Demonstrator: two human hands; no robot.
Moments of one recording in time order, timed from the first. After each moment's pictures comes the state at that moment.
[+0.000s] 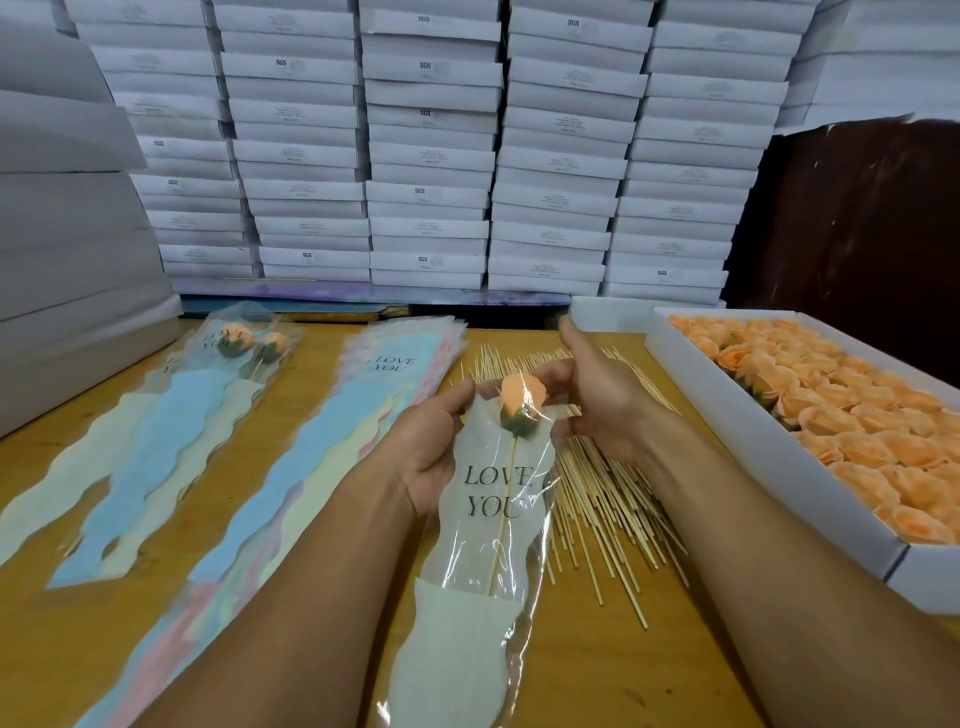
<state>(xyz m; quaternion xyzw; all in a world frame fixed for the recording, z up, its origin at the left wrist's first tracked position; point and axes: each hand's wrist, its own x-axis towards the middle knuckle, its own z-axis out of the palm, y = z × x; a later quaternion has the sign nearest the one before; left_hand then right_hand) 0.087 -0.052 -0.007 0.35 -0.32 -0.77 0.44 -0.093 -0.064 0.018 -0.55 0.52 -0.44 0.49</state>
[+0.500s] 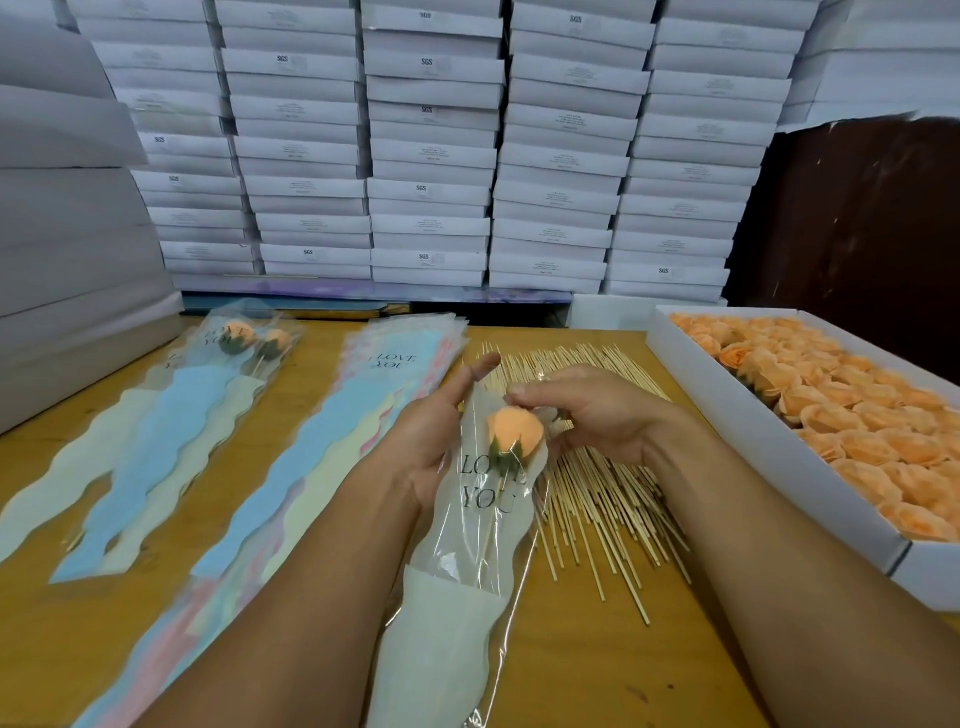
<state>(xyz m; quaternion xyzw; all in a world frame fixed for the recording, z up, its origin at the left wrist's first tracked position) 0.086 -0.055 -0.008 0.34 -0.38 -0.72 0.47 -0.095 -0.054 0.022 -0.66 0.47 -0.31 0.51</state>
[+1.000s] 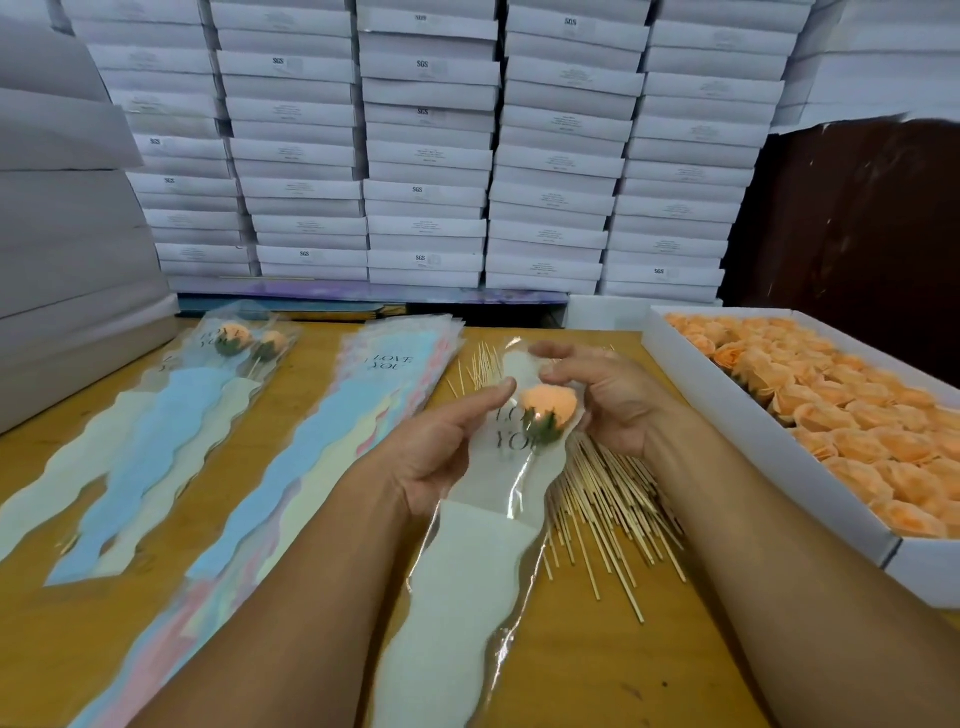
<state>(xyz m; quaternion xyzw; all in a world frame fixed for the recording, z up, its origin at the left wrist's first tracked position) 0.092 -0.043 -0.008 0.28 -0.41 -0.80 0.33 -0.111 -0.070 0.014 -0.49 0.43 -0.48 0.58</state>
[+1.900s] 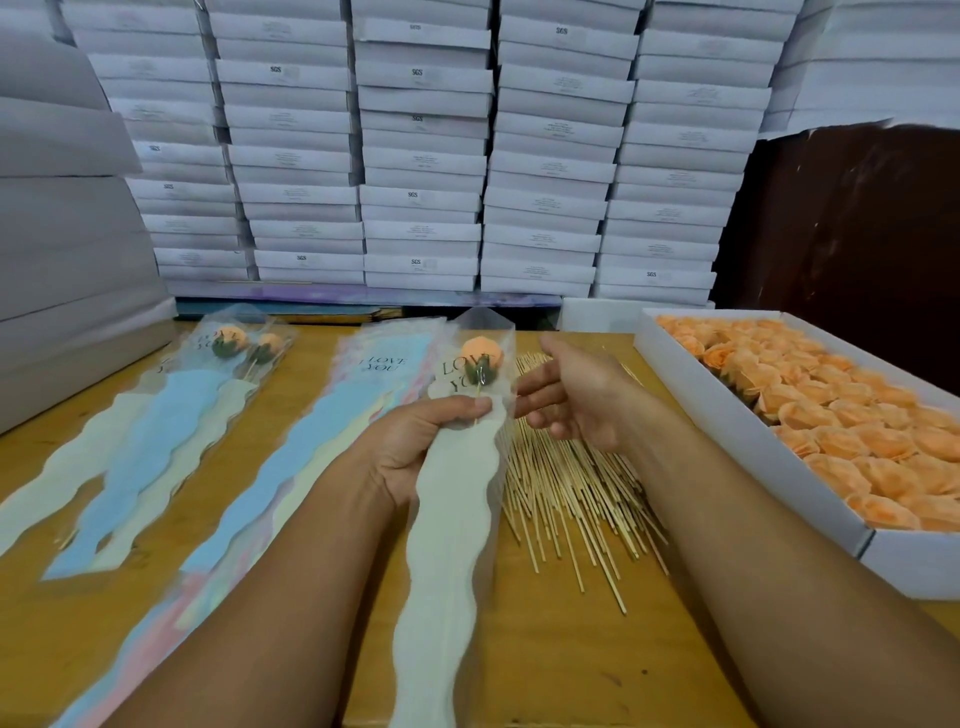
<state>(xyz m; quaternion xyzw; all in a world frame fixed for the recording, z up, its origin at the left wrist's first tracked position) 0.097 -0.043 -0.002 0.33 -0.38 -0.78 0.36 -0.093 -0.061 0.028 -0.50 0.57 -0.40 0.51</state>
